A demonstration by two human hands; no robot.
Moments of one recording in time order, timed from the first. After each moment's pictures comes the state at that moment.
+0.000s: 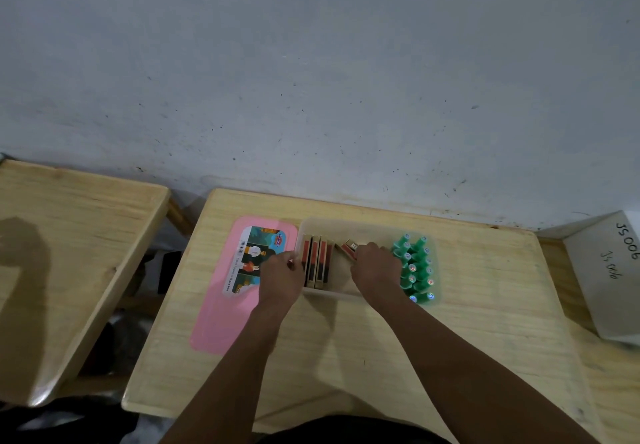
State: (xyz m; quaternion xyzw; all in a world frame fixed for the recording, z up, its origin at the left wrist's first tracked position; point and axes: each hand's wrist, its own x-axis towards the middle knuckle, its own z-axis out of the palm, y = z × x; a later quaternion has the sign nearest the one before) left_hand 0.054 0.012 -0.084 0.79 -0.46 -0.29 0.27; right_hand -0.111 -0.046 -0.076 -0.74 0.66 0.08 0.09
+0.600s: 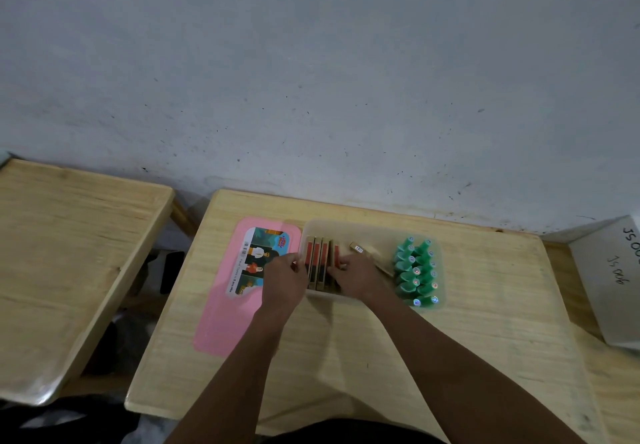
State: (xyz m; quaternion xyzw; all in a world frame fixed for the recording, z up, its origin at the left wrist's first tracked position) left_hand 0.055 0.012 -0.085 0.79 -0.47 -0.29 0.27; right_hand -0.090 -0.040 -0.085 -0.66 0.63 -0.03 0.41
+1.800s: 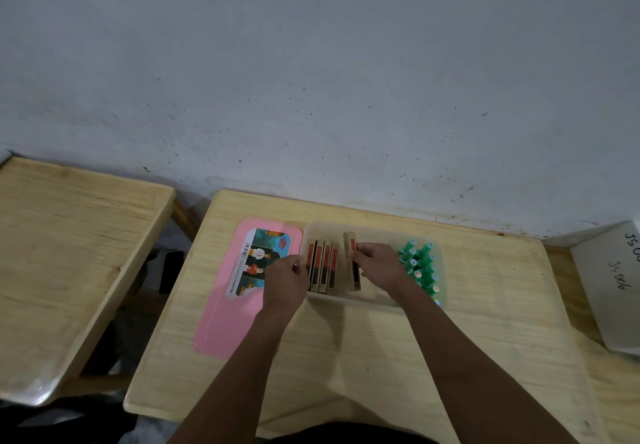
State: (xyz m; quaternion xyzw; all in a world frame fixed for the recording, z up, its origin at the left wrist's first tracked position) left_hand 0.053 0.014 -0.077 0.79 -0.48 -0.28 0.28; right_hand -0.121 -0.059 -0.064 -0.58 0.62 -0.17 0.51
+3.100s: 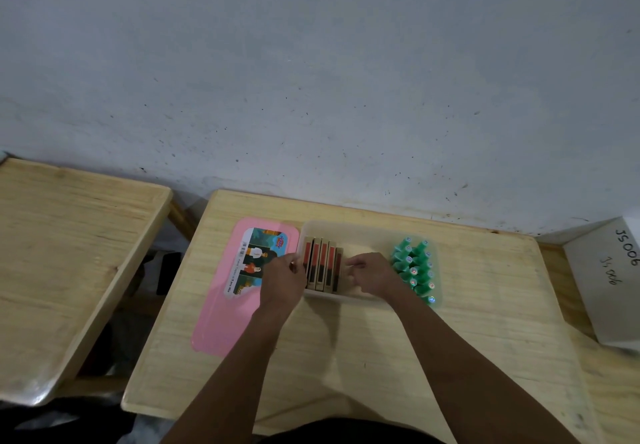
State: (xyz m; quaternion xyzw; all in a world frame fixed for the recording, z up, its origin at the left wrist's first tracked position) left_hand 0.056 0.013 -0.093 0.78 -0.48 -0.29 0.28; right_hand -0.122 -0.049 -0.073 -0.58 0.63 -0.07 0.50
